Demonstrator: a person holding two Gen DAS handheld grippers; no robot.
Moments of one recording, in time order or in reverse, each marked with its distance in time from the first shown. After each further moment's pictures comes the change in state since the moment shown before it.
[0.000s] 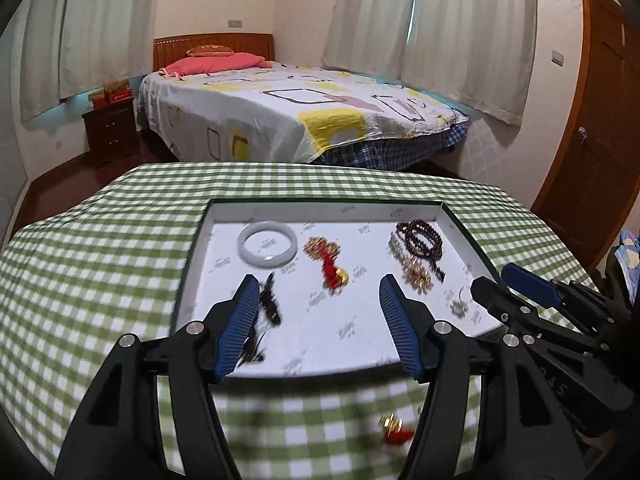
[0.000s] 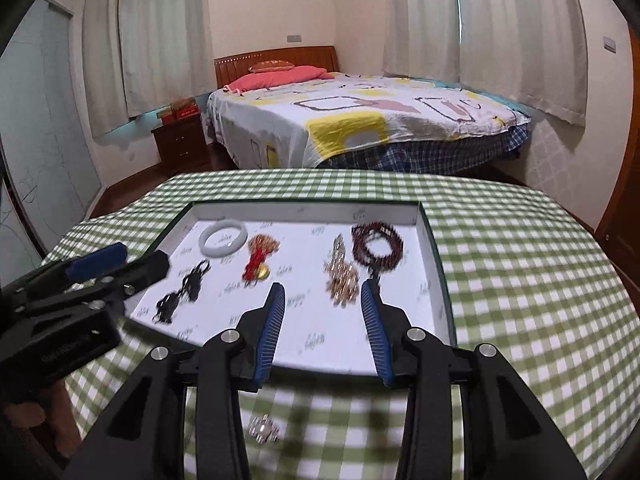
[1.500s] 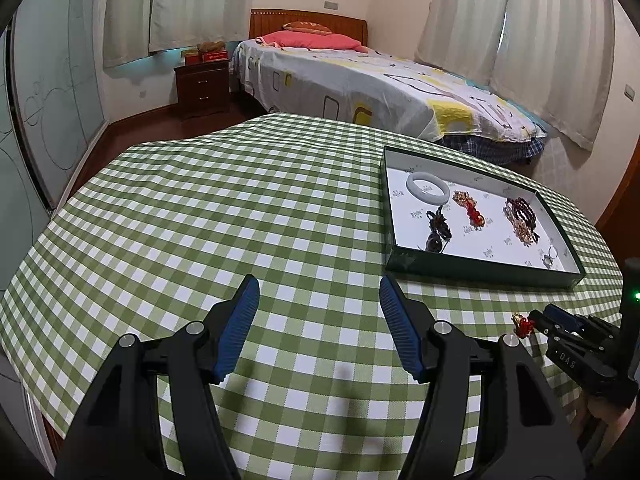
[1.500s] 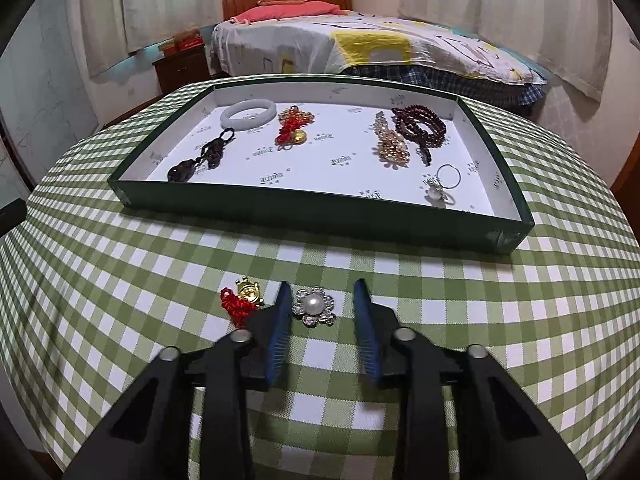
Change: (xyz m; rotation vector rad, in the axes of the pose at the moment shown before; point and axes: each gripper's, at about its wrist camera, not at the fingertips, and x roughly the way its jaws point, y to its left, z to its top) left arm -0.086 0.123 -0.070 -0.180 0.066 0.234; right arm 0.025 0.039 -0.072 -0.061 0.236 -0.016
